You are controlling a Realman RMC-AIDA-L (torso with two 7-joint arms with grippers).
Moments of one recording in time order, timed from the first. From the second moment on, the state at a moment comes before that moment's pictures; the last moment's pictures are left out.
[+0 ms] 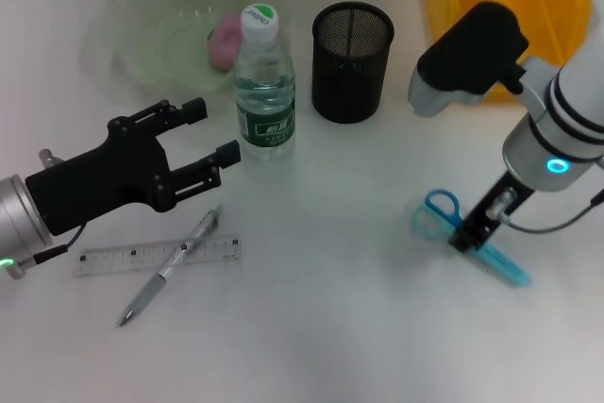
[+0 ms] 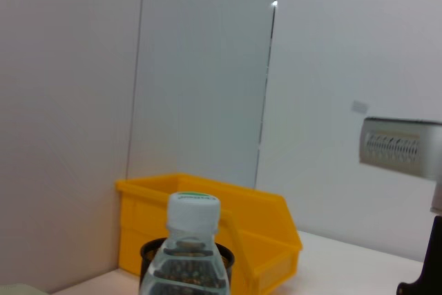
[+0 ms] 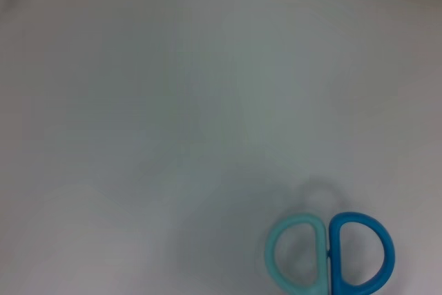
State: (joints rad) left arm -0.36 -2.07 0.90 0.47 1.52 1.52 -0.97; right arm 0.68 2.09 -1.64 -1.21 -2.68 -1.55 2.76
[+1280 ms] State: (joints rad) left arm -0.36 -2.07 0.89 0.45 1.51 1.52 -0.96; right arm 0.46 2.08 -1.13 -0.79 -1.32 -1.17 1.42
